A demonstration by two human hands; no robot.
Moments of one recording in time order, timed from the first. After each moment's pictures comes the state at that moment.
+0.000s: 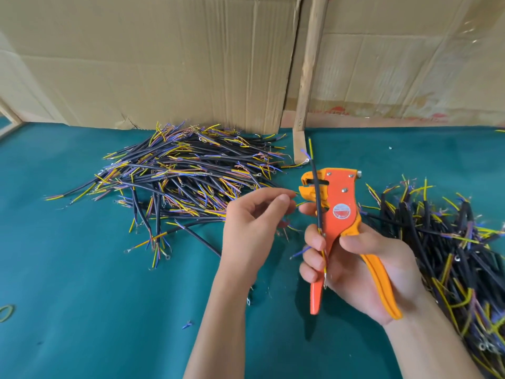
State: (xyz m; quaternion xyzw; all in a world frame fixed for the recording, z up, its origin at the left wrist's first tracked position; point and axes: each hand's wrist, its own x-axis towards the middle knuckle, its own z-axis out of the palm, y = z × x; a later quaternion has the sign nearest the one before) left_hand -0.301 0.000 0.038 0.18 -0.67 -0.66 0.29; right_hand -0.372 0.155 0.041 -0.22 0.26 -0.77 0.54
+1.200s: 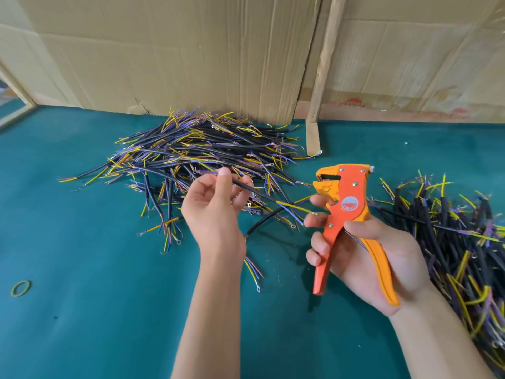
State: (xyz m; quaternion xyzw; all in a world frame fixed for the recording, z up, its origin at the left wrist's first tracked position) left_hand -0.290 -0.031 0.040 0.27 -0.37 -0.73 0.51; right_hand -0.367 0.150 0.039 -0.18 0.35 -0.78 0.48
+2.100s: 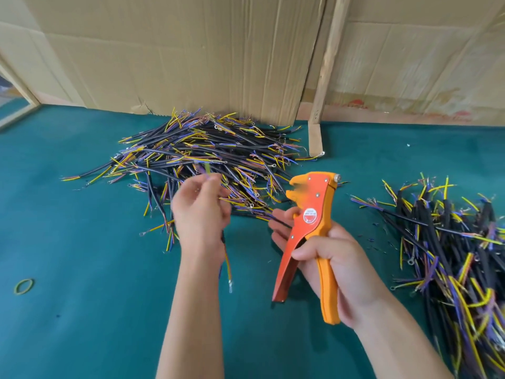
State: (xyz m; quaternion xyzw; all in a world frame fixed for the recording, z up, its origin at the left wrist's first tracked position) left_hand -0.272 -0.056 0.041 0.36 -0.50 -0.65 0.44; right_hand -0.329 0.112 0.032 -0.10 0.46 -0.78 0.42
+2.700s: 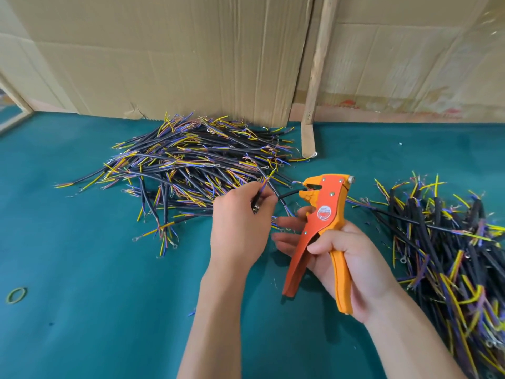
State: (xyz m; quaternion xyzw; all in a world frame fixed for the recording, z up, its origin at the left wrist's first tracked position) left_hand -0.288 -0.018 0.039 0.26 -0.83 -0.36 0.33; right_hand -0.346 0.130 0.041 -0.10 0.44 -0.78 0.43
